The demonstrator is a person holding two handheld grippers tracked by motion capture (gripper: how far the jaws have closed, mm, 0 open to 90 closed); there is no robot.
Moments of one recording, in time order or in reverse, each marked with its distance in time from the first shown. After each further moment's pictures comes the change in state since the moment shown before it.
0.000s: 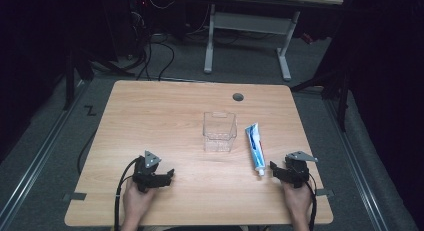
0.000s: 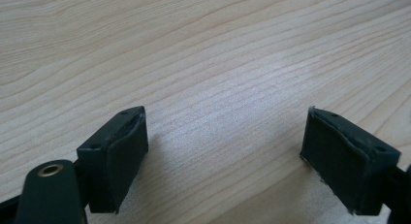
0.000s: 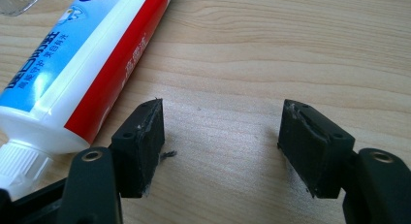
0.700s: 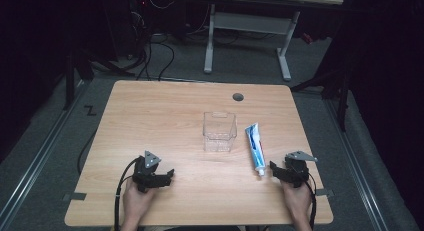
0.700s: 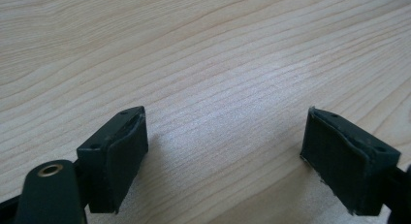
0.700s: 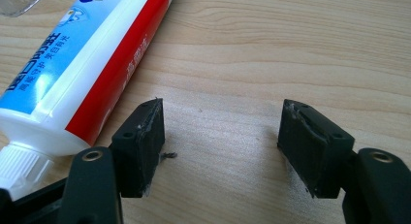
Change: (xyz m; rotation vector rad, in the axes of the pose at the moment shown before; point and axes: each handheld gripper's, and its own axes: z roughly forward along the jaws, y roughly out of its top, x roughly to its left) left arm 0.000 0.000 0.000 0.001 -0.002 0.003; right arm 0.001 0.001 0.001 0.000 0.001 0.001
